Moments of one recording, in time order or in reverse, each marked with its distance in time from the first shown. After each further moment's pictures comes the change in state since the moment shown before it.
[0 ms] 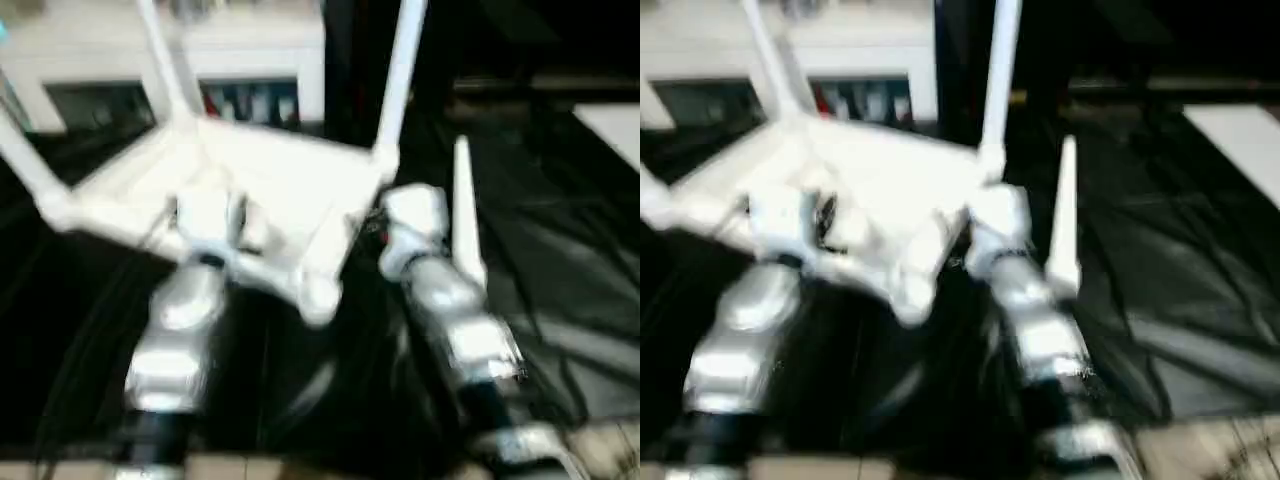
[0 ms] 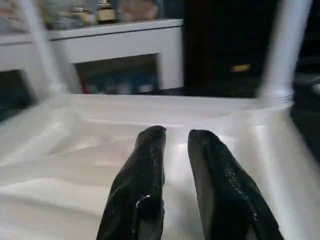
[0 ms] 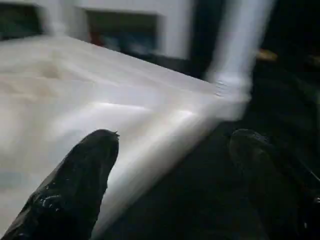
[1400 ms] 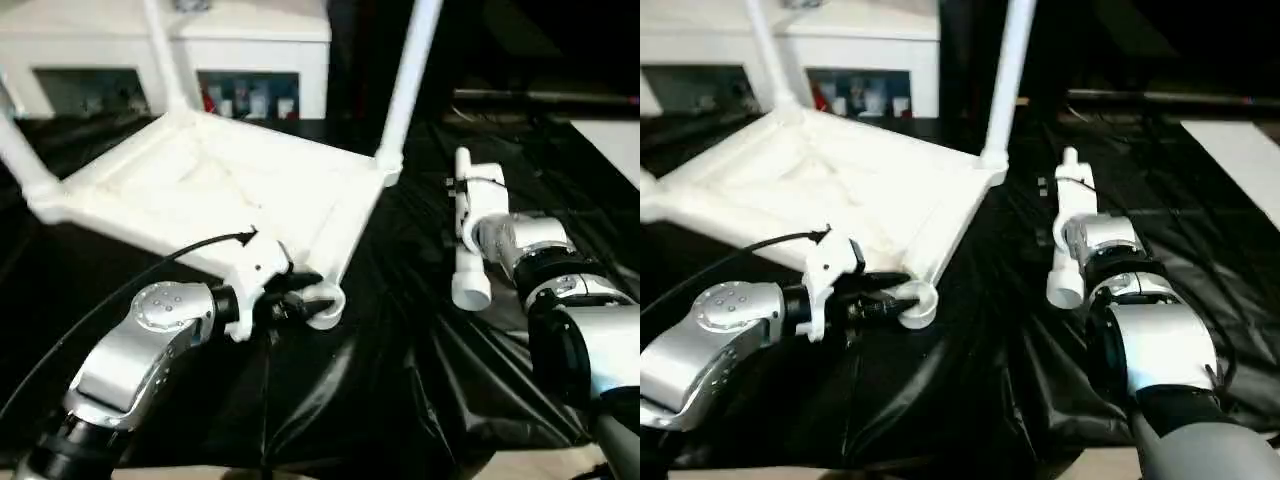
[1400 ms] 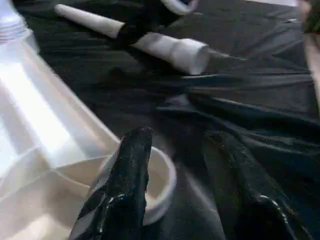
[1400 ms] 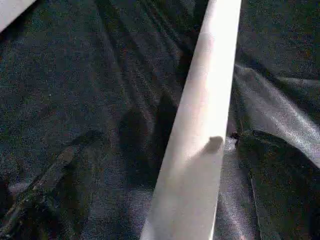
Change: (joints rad) left arm 0.028 0.423 -0.215 -0.257 -0.267 0.319 -0.773; right arm -0.620 -0.263 -0.123 1.007 -0.046 0.205 -0.028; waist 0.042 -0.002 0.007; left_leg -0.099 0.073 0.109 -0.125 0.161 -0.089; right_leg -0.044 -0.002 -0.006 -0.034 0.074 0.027
